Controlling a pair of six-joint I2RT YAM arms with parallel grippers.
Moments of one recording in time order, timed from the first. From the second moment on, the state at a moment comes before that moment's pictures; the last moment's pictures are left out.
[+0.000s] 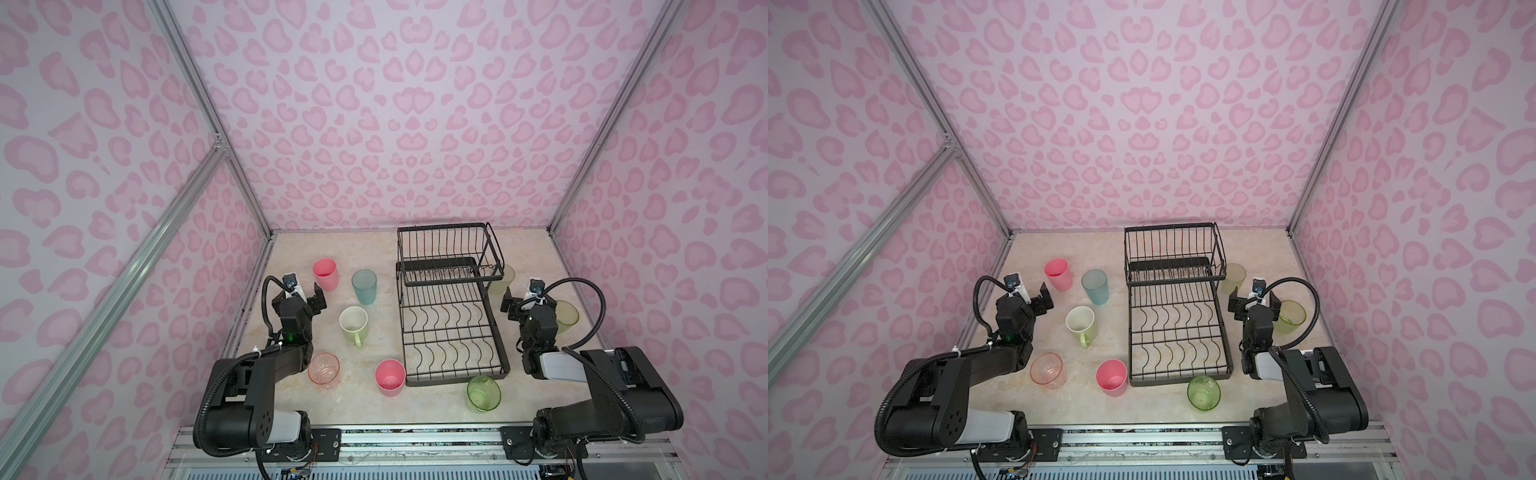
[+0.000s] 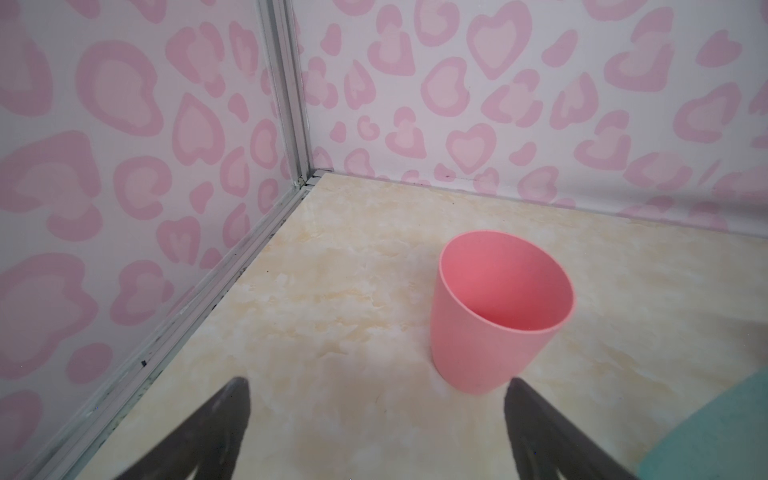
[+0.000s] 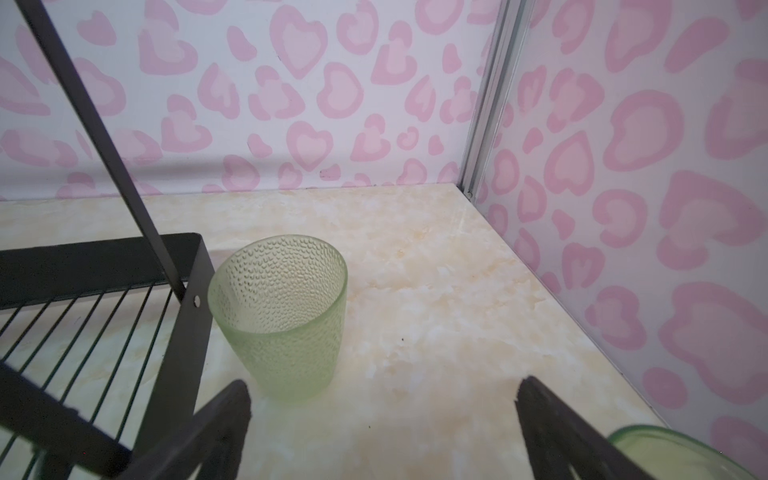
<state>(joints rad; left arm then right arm) -0.02 1.39 0.38 0.77 -0.27 -0.09 0.08 1.44 0.26 0.99 0.31 0.00</state>
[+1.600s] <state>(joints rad) 0.03 1.81 1.56 -0.83 -0.05 -0.39 0.21 0.92 0.96 -0.57 0.20 0.40</state>
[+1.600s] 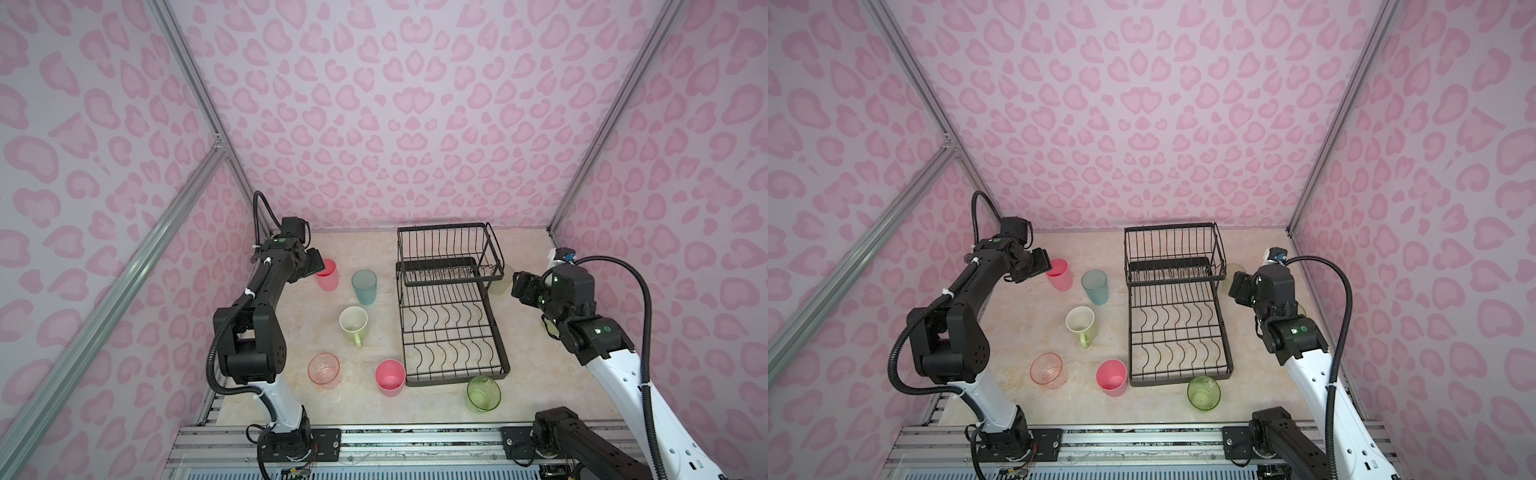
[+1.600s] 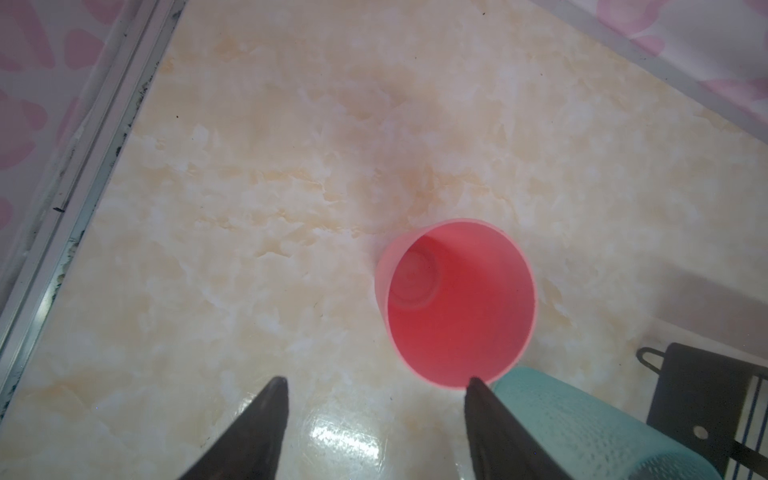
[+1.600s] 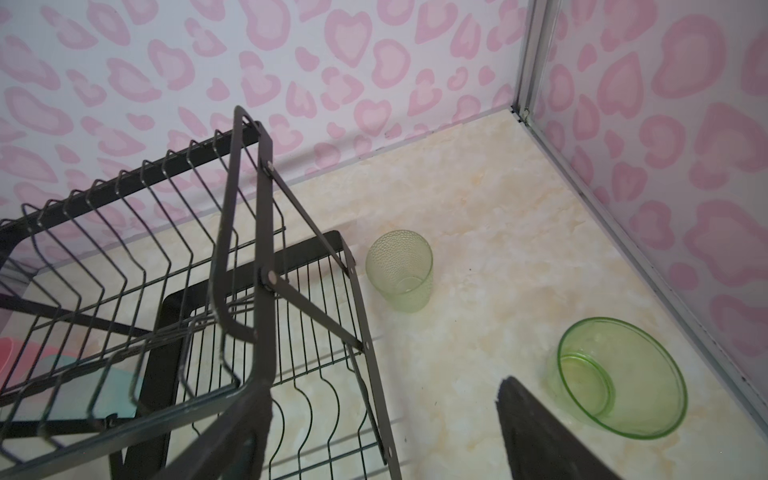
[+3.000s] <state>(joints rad) 0.05 1.86 1.55 -0.71 0.08 -0.41 0.61 1.08 1.17 -0.66 0.35 0.41</state>
